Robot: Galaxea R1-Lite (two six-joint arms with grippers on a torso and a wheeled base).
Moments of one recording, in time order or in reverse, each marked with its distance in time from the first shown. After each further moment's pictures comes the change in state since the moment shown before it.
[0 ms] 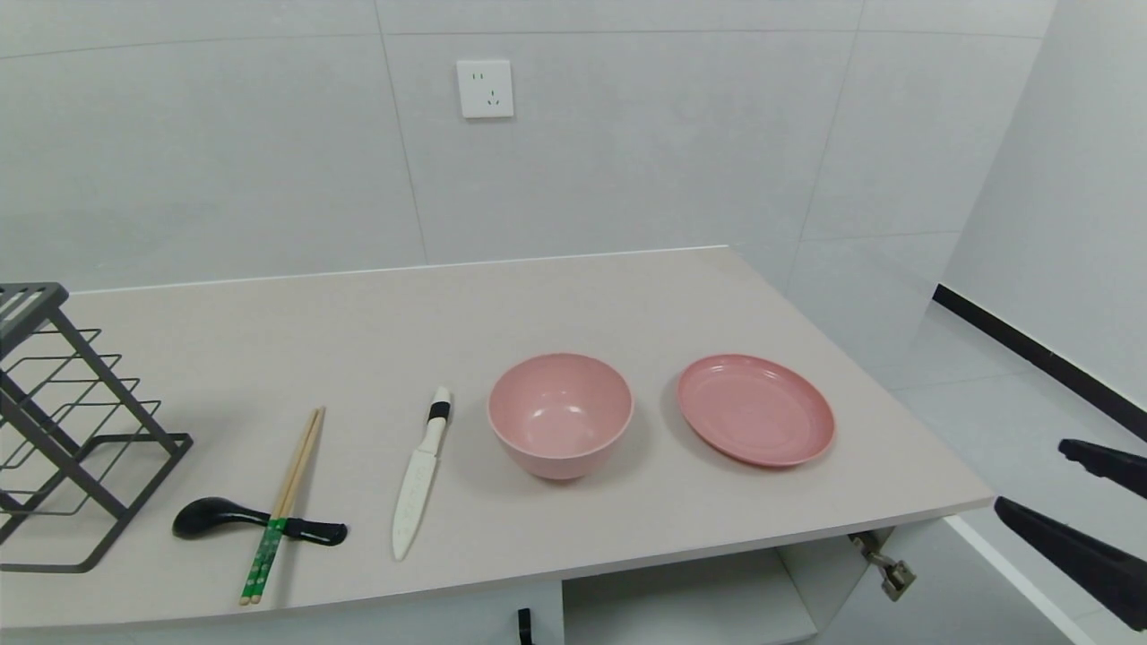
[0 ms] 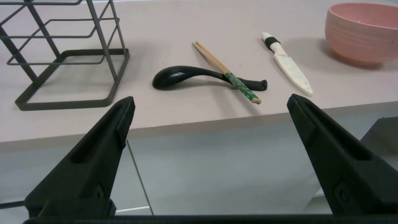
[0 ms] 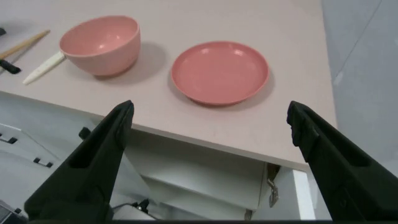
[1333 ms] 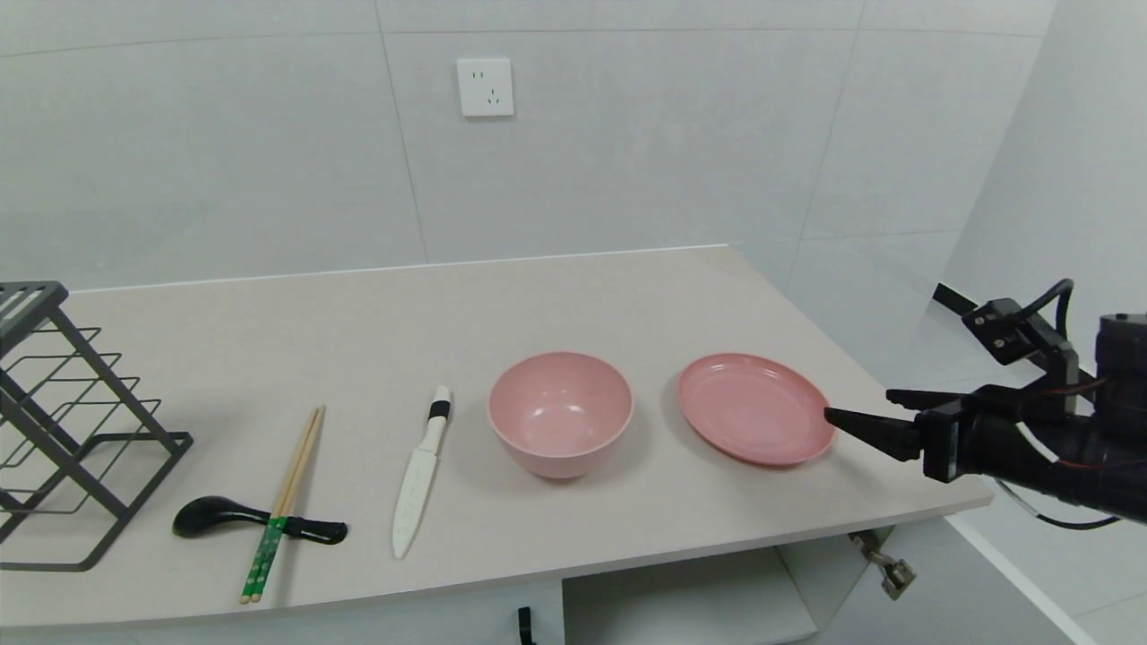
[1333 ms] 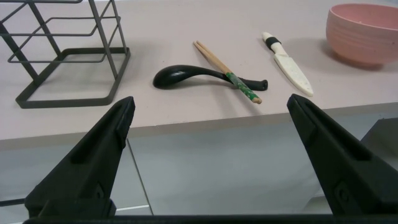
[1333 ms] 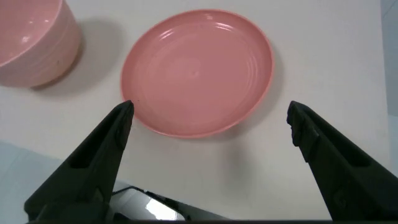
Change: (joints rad) left arm 0.000 0.000 0.000 0.000 0.004 -0.007; right arm -0.020 0.667 -0.234 -0.179 0.029 0.014
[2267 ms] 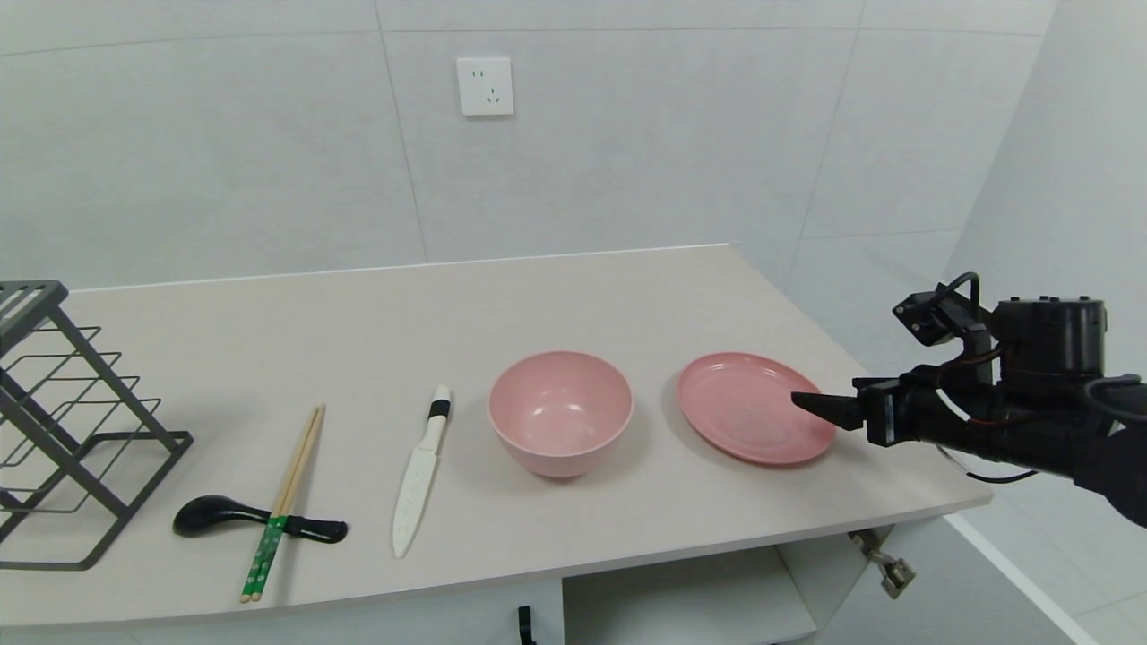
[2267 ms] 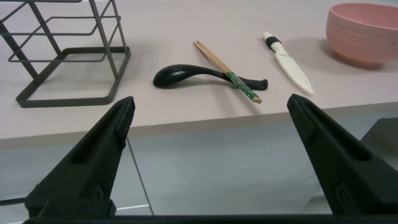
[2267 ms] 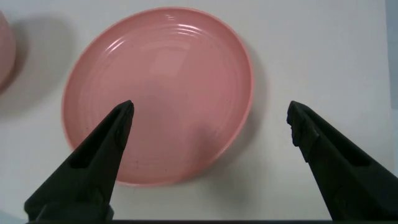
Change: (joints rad) left arm 0.000 0.000 0.000 0.000 0.001 0.000; right arm -0.005 0.227 -0.156 -0.003 -0.038 -0.036
